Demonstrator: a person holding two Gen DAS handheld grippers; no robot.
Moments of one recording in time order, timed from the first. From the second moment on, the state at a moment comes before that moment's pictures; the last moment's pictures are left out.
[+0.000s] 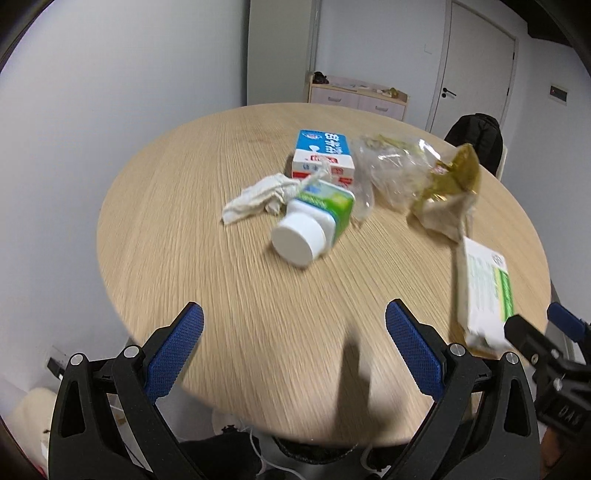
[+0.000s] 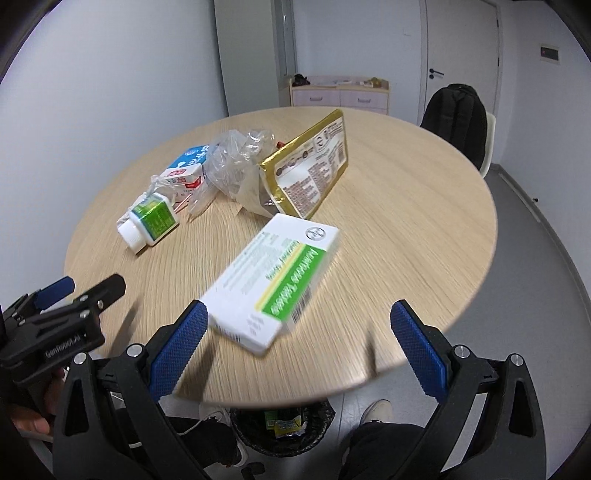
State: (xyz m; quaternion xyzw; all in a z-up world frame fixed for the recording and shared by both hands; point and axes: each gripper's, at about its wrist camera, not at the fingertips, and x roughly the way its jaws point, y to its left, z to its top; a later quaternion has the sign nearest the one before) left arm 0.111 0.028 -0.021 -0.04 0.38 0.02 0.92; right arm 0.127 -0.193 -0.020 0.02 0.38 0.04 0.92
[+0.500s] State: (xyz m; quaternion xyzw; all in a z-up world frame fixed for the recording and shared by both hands) left arm 0.192 0.024 -0.024 -0.02 0.40 0.01 0.92; right arm 0.187 -0.176 -0.042 0.03 0.43 0.02 0.90
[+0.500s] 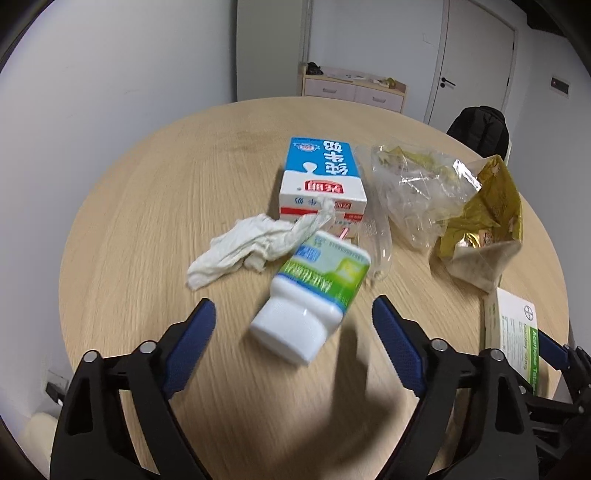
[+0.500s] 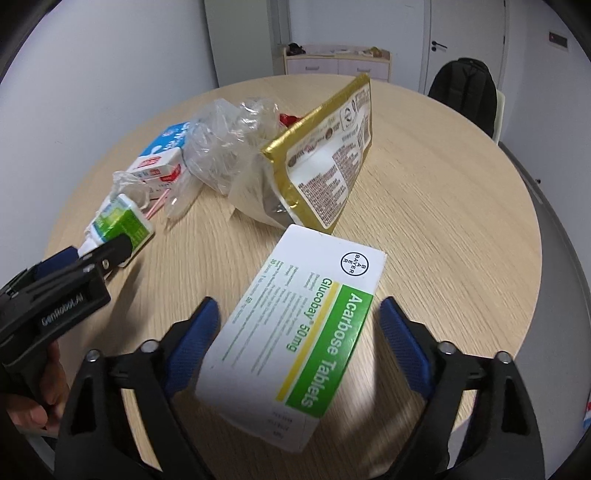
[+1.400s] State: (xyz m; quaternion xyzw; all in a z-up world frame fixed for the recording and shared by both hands) left arm 0.179 0.001 -0.033 0.00 0.40 0.00 0.92; right arm 0.178 -0.183 -0.042 0.03 0.42 0.03 0.91
